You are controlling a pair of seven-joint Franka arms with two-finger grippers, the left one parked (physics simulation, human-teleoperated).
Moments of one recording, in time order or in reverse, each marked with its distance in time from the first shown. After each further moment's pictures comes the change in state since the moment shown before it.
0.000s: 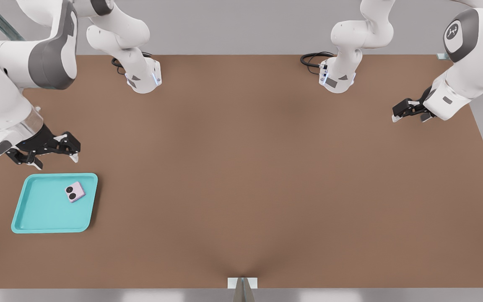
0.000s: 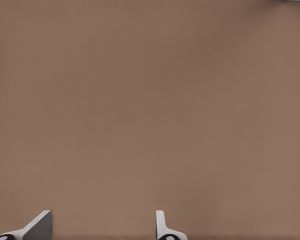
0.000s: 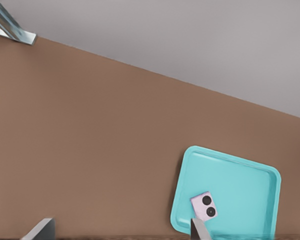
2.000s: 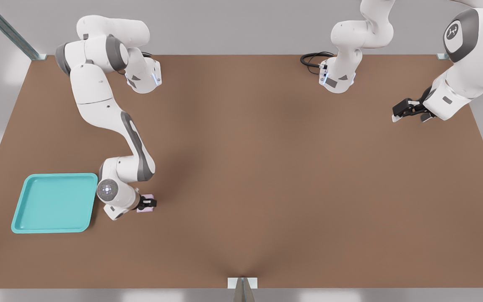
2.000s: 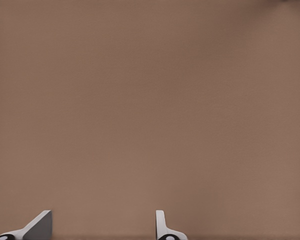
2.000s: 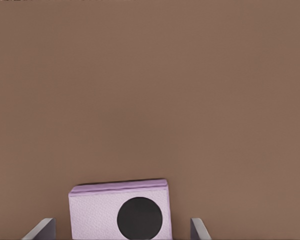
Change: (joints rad) arm -0.057 0.535 0.154 -0.402 0.027 0.740 0.368
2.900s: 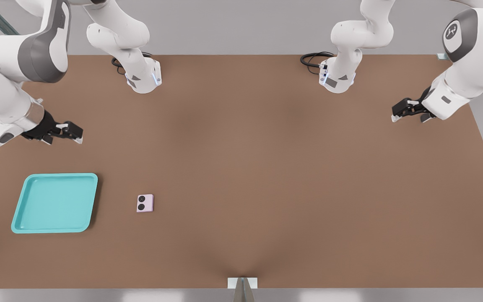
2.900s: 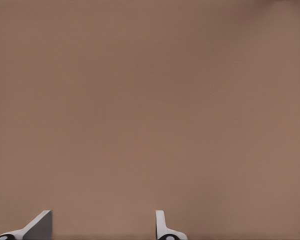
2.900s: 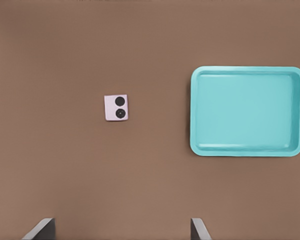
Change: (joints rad) arm -0.063 -0.670 -0.061 0.194 0.000 -0.862 -0.158
